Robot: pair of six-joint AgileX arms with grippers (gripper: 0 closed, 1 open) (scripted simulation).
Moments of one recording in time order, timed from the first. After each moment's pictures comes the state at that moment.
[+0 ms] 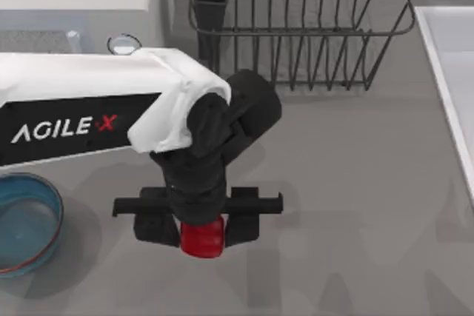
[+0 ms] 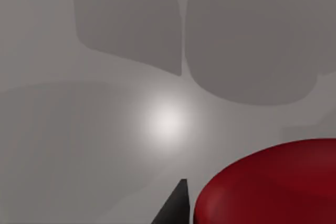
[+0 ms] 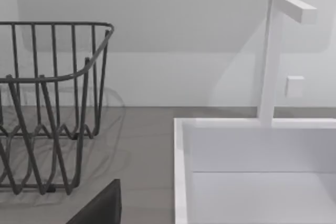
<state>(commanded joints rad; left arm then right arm) -0.78 1.84 1.21 -0.94 0.00 -0.76 0.00 0.00 0.00 0.00 0.00 0.00</state>
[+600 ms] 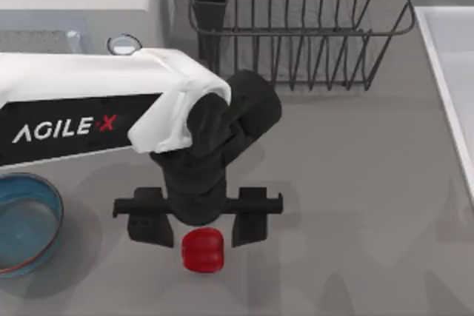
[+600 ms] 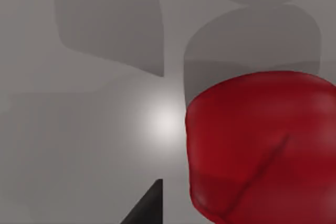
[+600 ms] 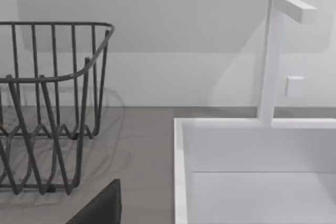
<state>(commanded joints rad) -0.78 1.84 1.21 -0.94 0.00 -0.76 0.00 0.00 0.00 0.00 0.00 0.00</state>
